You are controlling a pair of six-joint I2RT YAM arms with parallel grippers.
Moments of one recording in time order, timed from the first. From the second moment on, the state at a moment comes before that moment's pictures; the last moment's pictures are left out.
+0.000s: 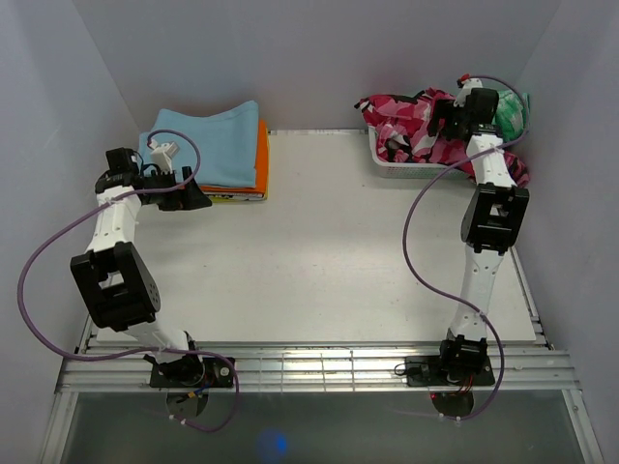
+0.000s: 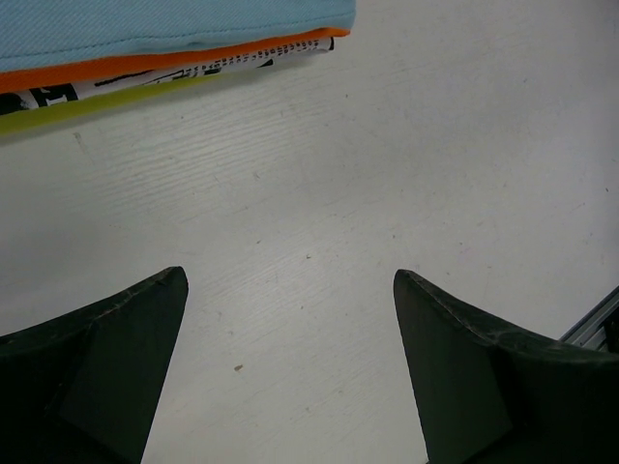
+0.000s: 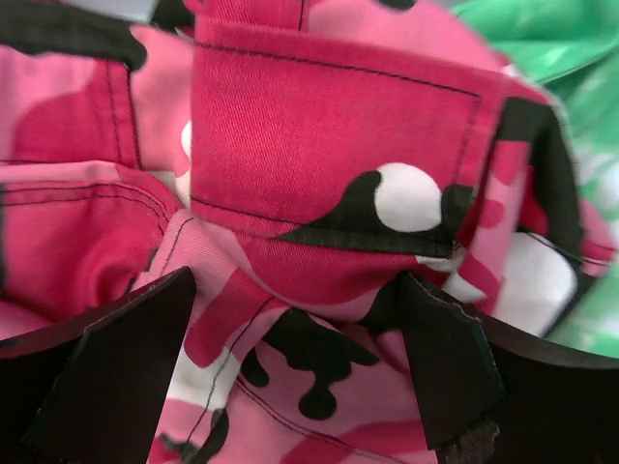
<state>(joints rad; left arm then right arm) 0.30 1.63 1.35 -0.69 0.79 0.24 -0.12 2.39 2.24 -0.33 -0.24 -0.02</state>
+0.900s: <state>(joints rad) 0.30 1.68 1.45 -0.68 0.78 0.17 -0.07 1.97 2.21 -0.39 -0.31 -0.10</state>
